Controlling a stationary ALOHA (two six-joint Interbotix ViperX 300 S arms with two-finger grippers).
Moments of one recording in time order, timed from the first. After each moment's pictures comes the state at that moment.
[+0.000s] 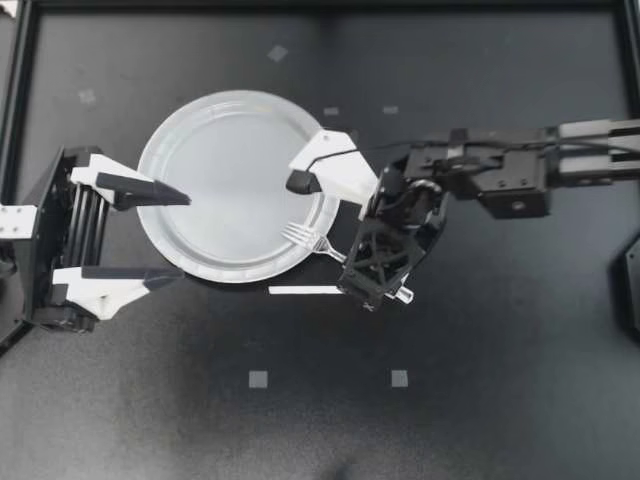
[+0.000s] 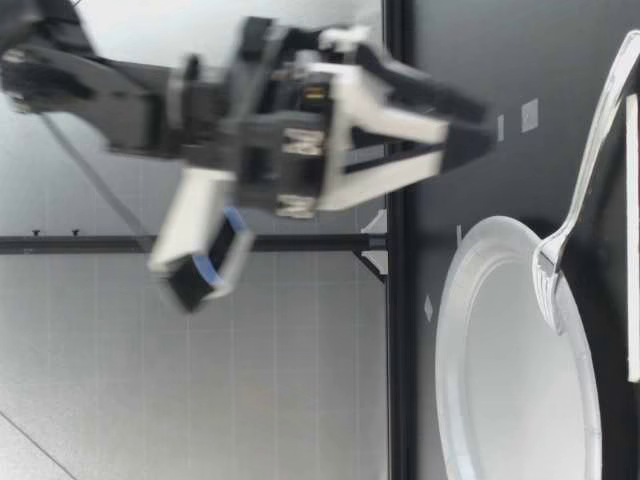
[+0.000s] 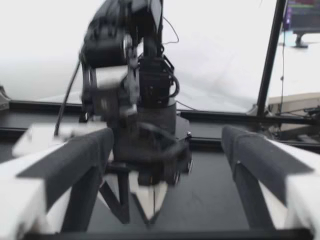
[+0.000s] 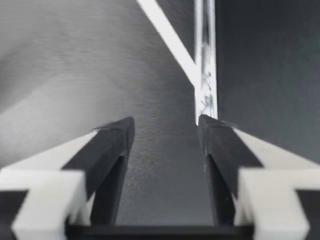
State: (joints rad) left arm -0.07 -0.62 1.17 -0.09 -0.69 0.00; right arm -0.13 0.18 0.27 0.23 1.00 0.33
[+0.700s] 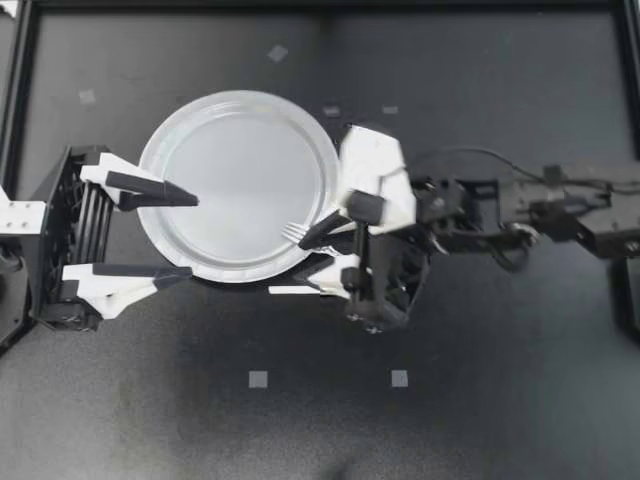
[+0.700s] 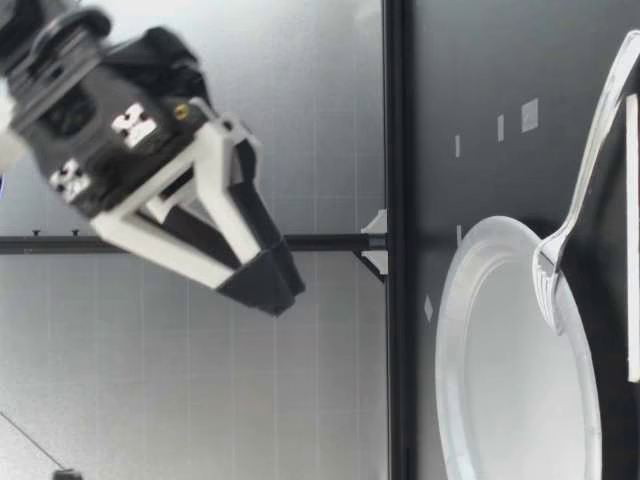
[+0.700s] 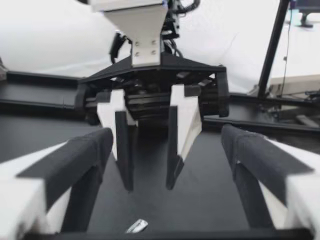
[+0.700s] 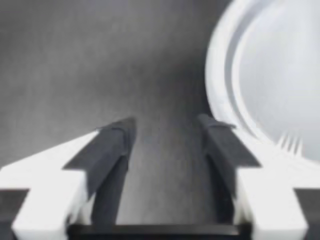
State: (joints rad) left arm -0.07 -0.64 1.13 -0.13 -0.56 0.00; right arm -0.02 -0.05 0.53 0.28 0.12 -0.04
